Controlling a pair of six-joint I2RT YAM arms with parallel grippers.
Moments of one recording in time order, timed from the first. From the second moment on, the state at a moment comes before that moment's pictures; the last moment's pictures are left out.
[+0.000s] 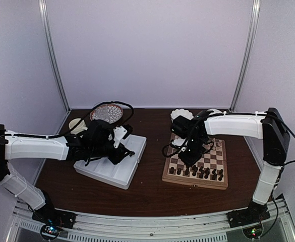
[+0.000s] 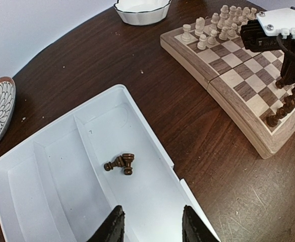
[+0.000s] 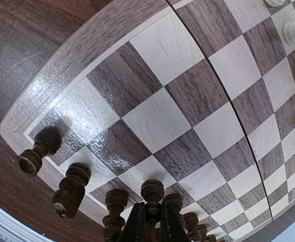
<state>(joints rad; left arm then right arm) -0.86 1.45 0.85 -0.07 -0.09 0.00 0.78 1.83 1.37 -1.03 0.08 0.08</state>
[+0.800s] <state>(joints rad) -0.86 1.47 0.86 -0.08 -0.09 -0.01 0.78 1.83 1.37 -1.01 0.10 0.11</state>
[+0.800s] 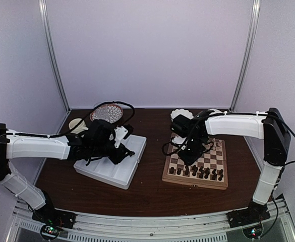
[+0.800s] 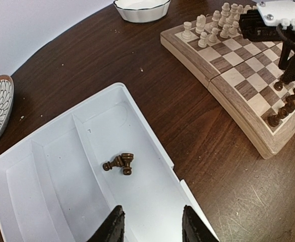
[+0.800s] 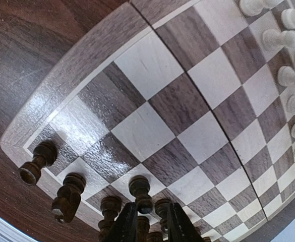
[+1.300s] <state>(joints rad) -0.81 1.66 0.95 -0.11 -0.08 -0.02 0.78 1.47 1.20 -0.70 0.24 0.14</state>
